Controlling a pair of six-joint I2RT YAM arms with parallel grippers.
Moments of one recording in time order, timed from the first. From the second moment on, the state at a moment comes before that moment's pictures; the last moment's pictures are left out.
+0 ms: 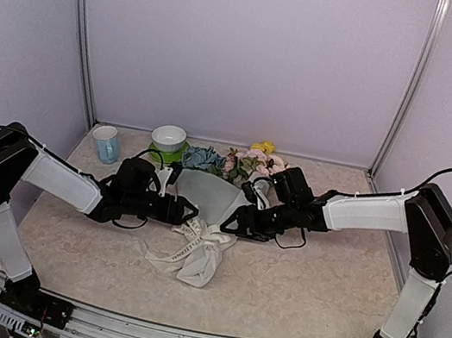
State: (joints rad) left arm -0.65 1.71 0.73 0.46 0.23 -0.44; right arm 0.73 1.85 1.12 -0.06 -0.54 0.54
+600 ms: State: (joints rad) left arm -0.53 1.65 0.57 0.39 0.29 -0.46; right arm 0.73 1.85 1.13 -0.16 -0.61 0.51
